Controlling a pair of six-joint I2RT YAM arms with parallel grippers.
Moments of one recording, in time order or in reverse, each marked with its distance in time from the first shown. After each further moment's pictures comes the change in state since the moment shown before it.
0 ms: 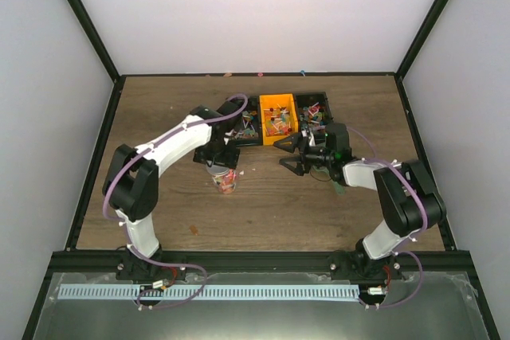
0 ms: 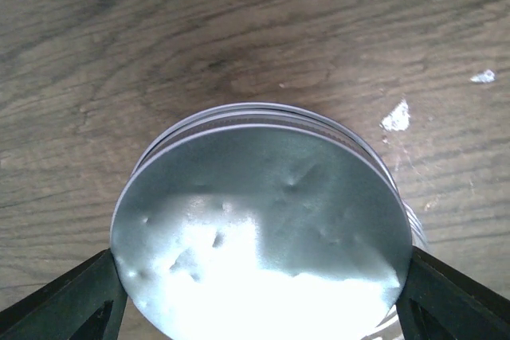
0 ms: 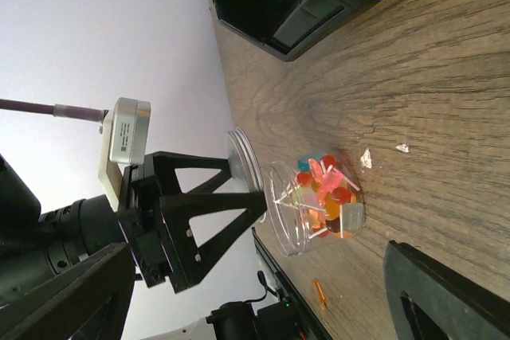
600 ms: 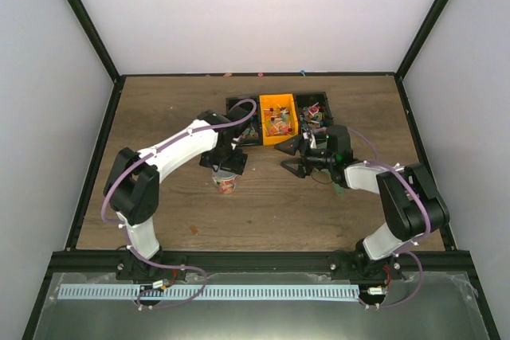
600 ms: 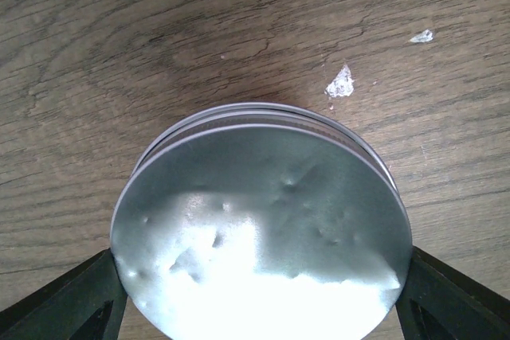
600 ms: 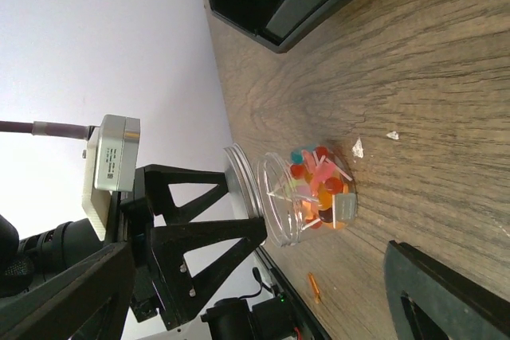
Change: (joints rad) left arm -0.090 -0.017 0.003 -0.020 0.007 -0.038; right arm 0.000 -0.039 -0.026 -0.024 0.006 -0.016
